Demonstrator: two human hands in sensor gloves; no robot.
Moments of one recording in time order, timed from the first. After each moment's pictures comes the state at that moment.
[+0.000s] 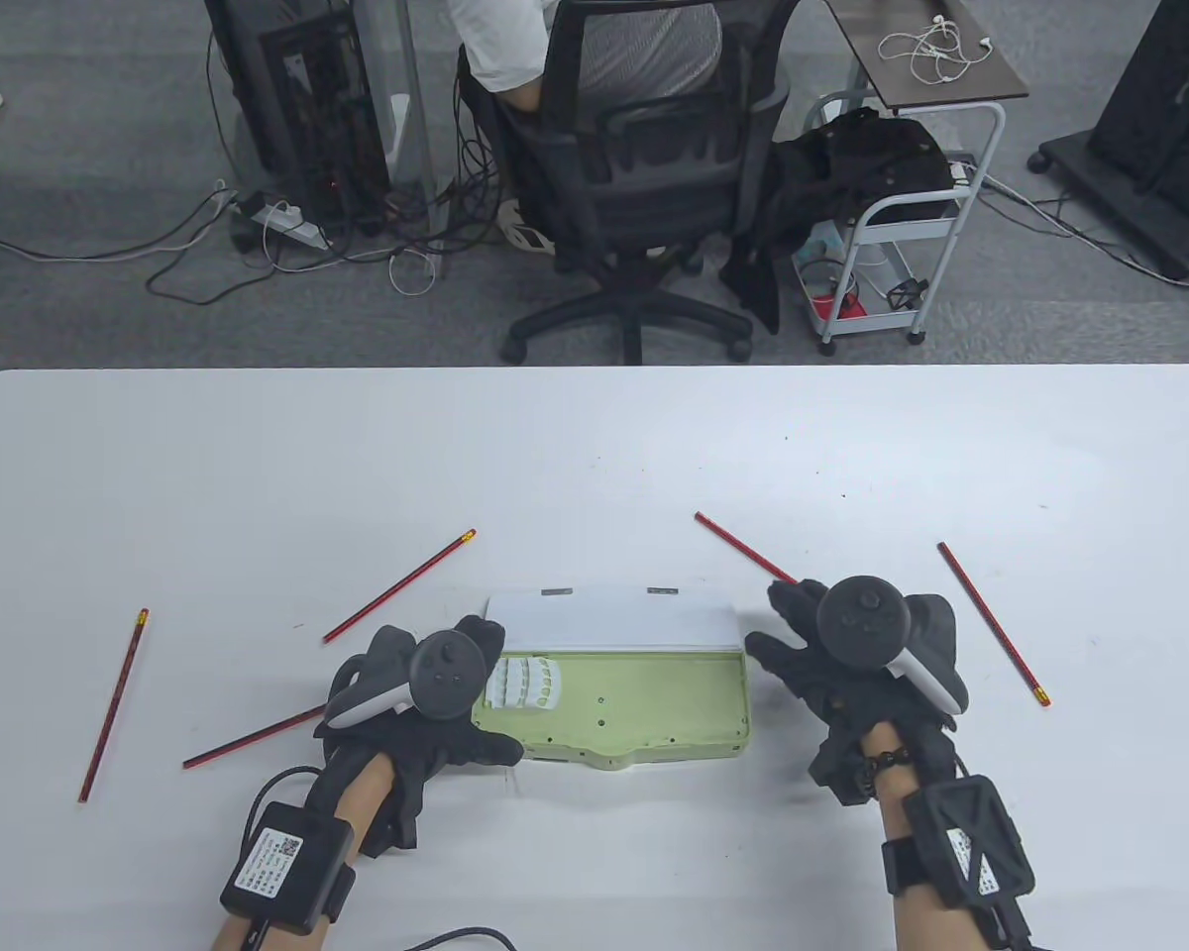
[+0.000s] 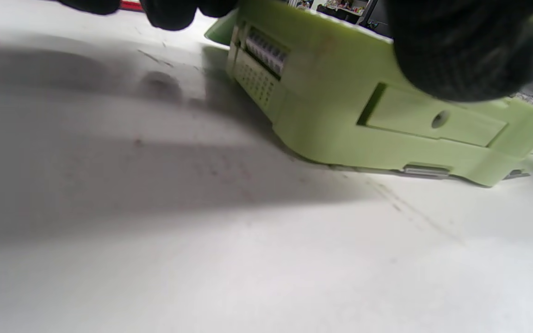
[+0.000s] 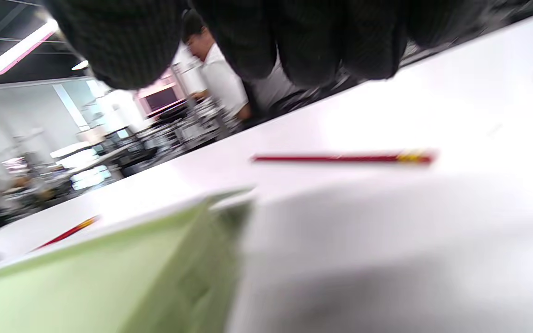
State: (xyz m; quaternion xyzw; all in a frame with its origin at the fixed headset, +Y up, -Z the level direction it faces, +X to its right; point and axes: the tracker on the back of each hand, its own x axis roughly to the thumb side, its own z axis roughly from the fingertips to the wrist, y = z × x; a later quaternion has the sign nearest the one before) left_hand -0.187 -0.745 -0.310 -0.21 -0.23 0.10 0.95; right_hand 0.208 -0.686 -0.331 0.04 0.01 0.98 0.20
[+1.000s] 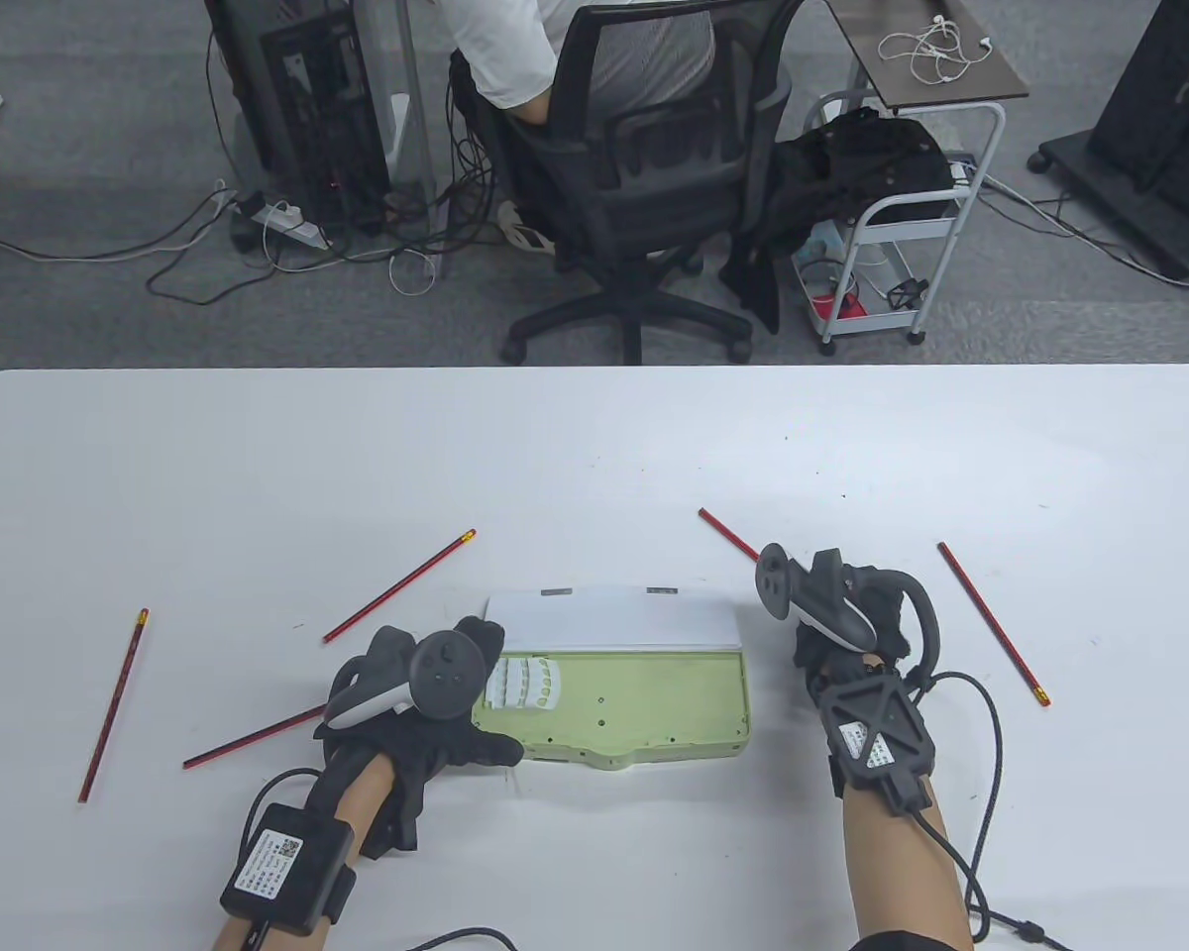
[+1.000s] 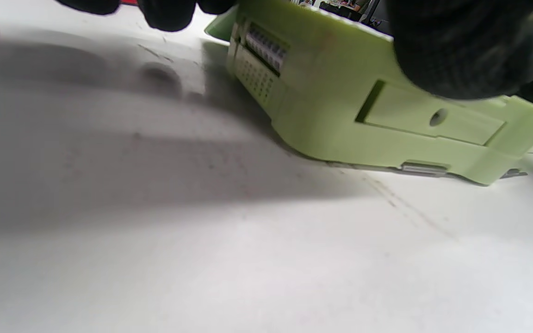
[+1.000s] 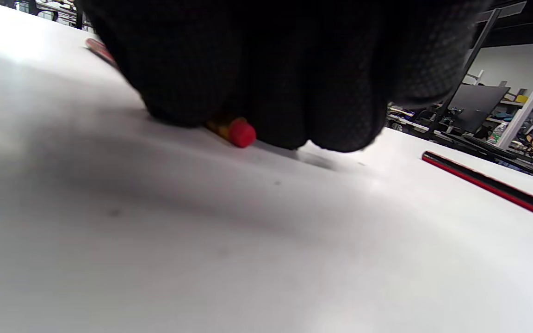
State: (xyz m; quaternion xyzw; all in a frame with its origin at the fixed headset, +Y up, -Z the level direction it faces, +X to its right) left_hand -0.186 -0.746 -0.309 -0.21 -0.22 0.10 0.95; right_hand 0.184 -0.749 -0.397 -0.02 0.02 0.99 -0.12
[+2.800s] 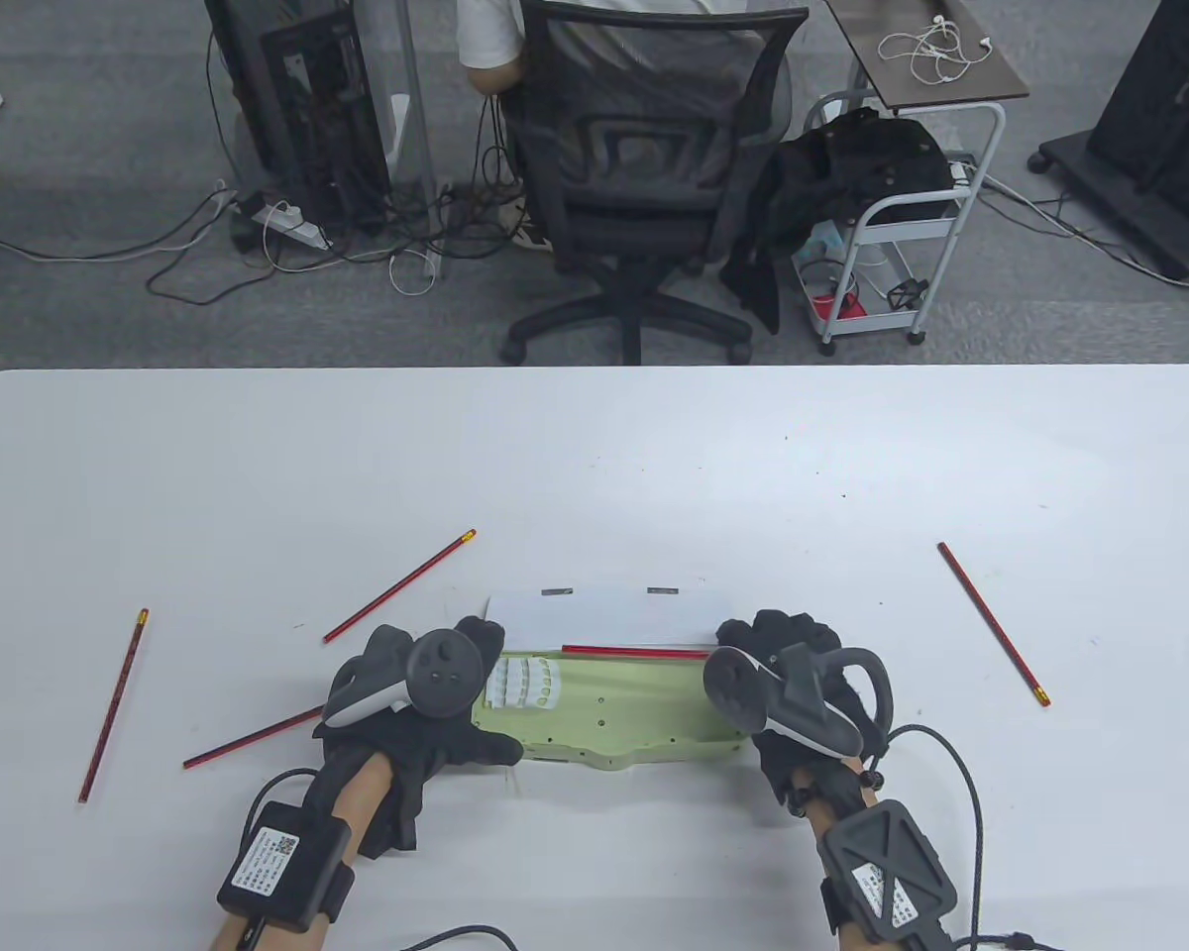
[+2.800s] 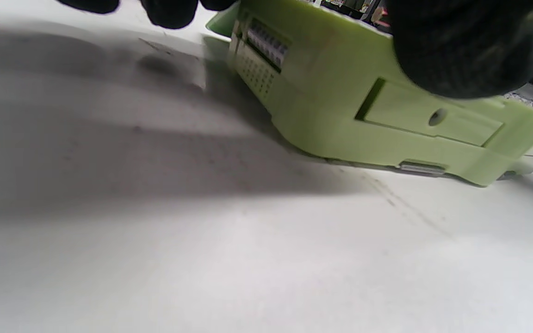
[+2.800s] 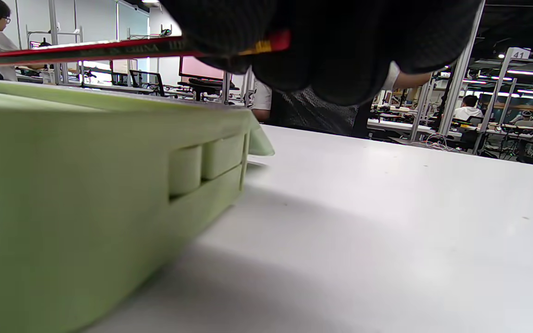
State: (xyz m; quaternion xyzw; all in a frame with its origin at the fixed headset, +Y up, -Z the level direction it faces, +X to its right) left_hand -0.188 -0.748 -0.310 -0.22 -0.23 0.11 0.94; right_hand 0.121 -0.715 -0.300 0.14 -0.04 0.99 -0.03
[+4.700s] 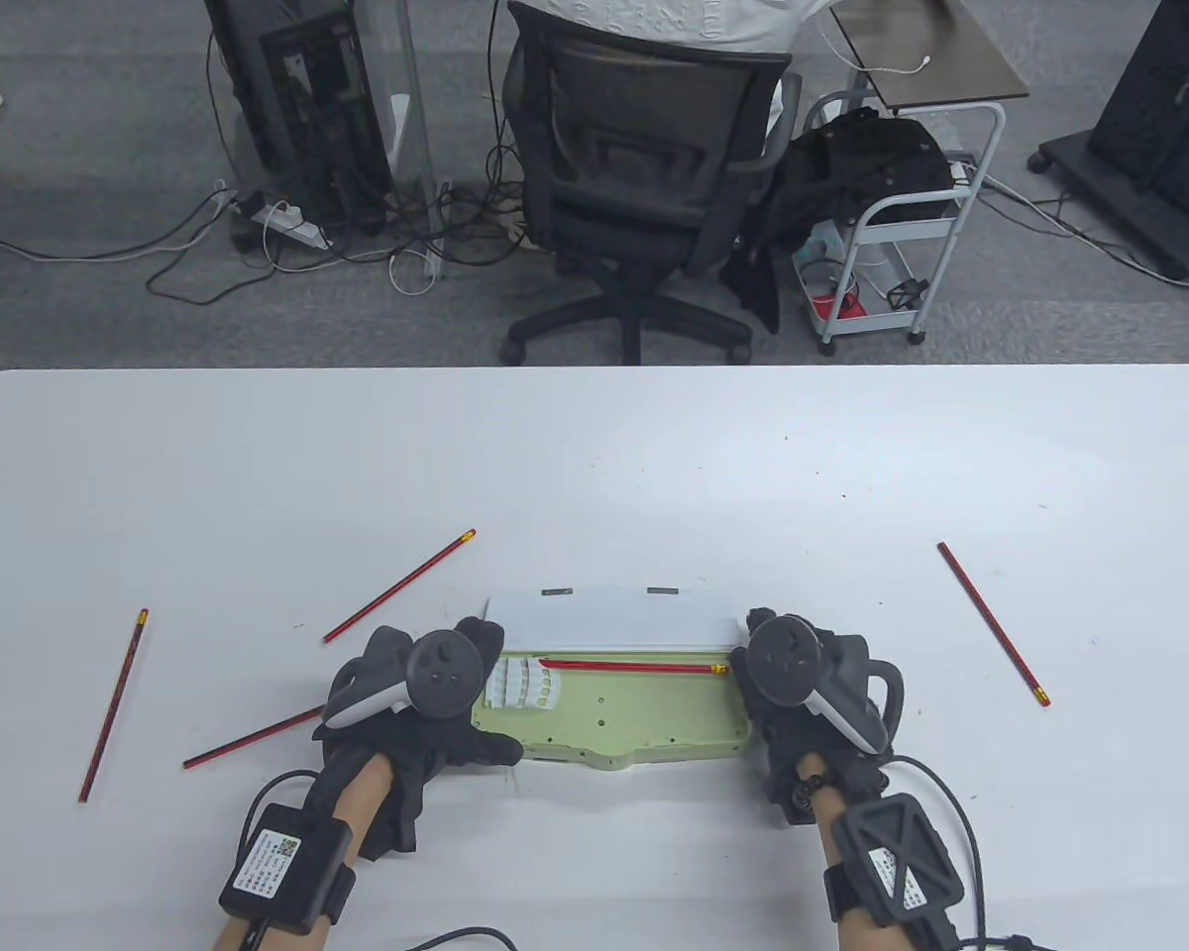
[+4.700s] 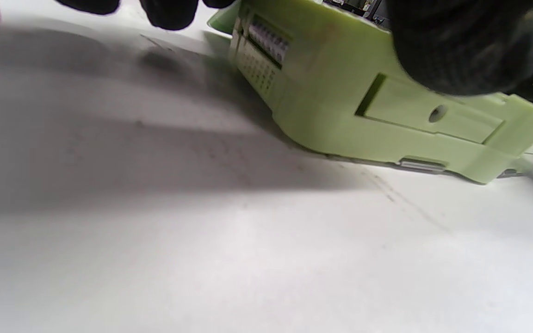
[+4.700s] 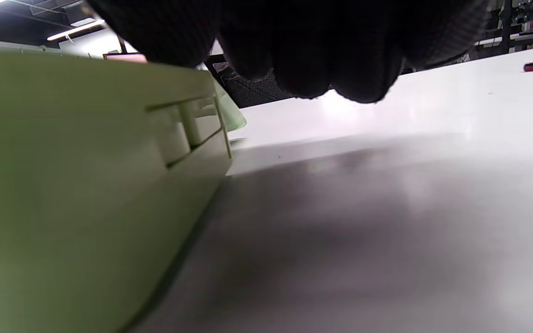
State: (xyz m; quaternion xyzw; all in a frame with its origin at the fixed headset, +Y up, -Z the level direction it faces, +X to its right) left_hand -0.189 -0.749 -0.310 -0.22 -0.22 0.11 0.94; right_hand 0.150 -0.735 -0.314 0.03 0.00 0.99 0.12
